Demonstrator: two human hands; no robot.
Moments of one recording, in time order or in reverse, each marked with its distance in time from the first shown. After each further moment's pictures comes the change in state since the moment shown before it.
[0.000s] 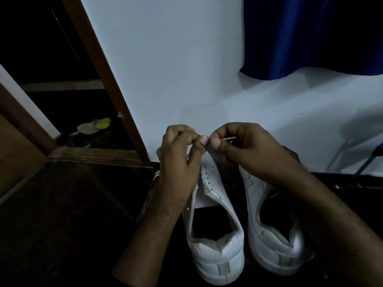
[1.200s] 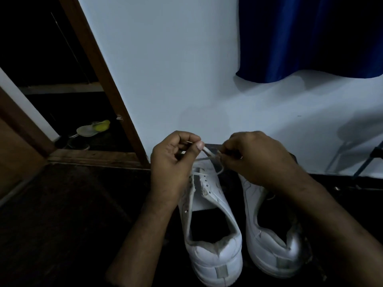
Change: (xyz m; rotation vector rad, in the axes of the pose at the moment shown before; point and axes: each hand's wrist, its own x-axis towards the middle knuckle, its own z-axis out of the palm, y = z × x) left_hand 0.001 0.007 -0.007 -0.402 -0.017 -0.203; right_hand -0.002 0.009 -0.009 -0.807 0.043 -0.051
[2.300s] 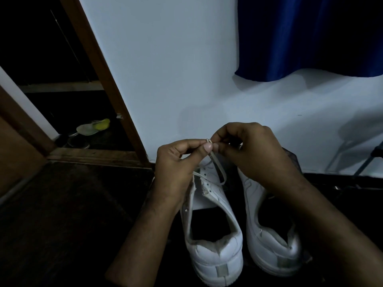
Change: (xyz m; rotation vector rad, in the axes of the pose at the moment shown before) left_hand -0.004 -0.002 0.007 -0.133 -0.033 -0.157; right_hand 0.003 -0.007 0.005 0.441 0.174 0.036
